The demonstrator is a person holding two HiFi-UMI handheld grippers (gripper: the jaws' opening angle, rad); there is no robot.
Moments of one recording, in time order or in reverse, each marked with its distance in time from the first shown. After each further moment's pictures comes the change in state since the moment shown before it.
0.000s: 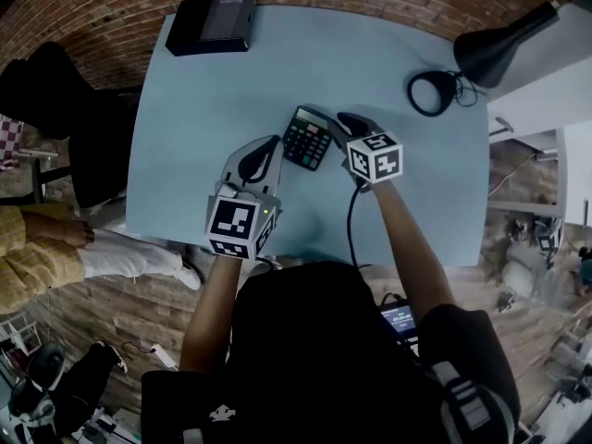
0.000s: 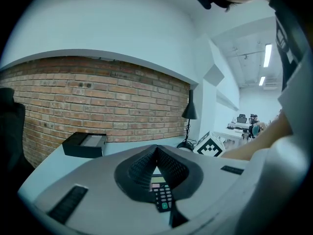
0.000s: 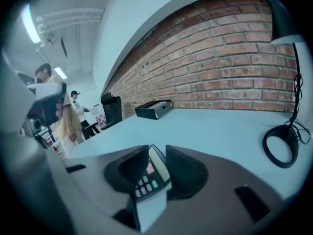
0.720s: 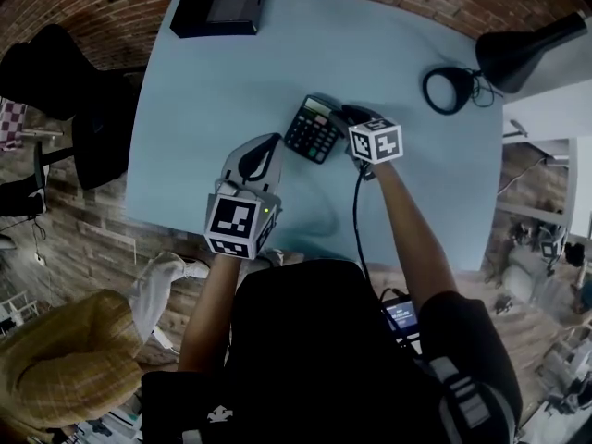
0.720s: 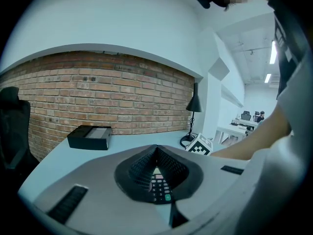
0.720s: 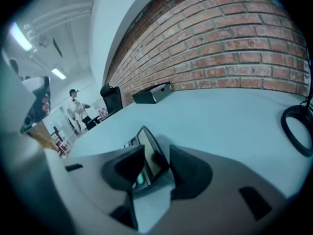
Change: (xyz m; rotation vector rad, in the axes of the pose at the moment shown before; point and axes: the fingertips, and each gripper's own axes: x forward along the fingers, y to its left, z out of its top) left arm 0.001 0.011 -0.026 -0.009 0.064 0.042; right arm 0.052 -0.018 -0.047 0.051 0.137 0.063
